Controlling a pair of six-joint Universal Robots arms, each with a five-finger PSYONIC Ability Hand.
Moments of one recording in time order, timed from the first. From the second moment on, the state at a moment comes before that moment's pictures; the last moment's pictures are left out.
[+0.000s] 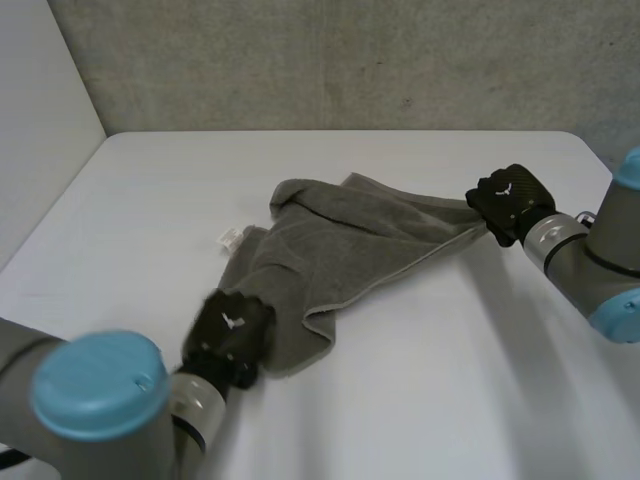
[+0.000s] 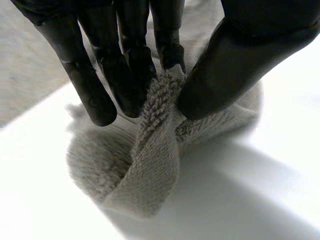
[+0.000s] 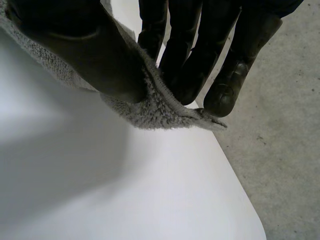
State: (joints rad) left arm 4.05 -1.89 -1.93 3.51 -1.72 3.41; right arm 1.77 -0.98 1.34 -0.13 1.30 2.37; left_hand 1.28 1.31 1.31 1.35 1.12; right_hand 1.32 1.31 1.32 1.33 1.16
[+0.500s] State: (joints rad) left arm 4.45 -1.55 -1.83 3.34 -1.46 3.46; right arm 1.58 -1.28 1.23 0.51 1.19 2.40; left_hand 1.28 1.31 1.31 1.35 1.12; right_hand 1.32 1.31 1.32 1.33 1.16
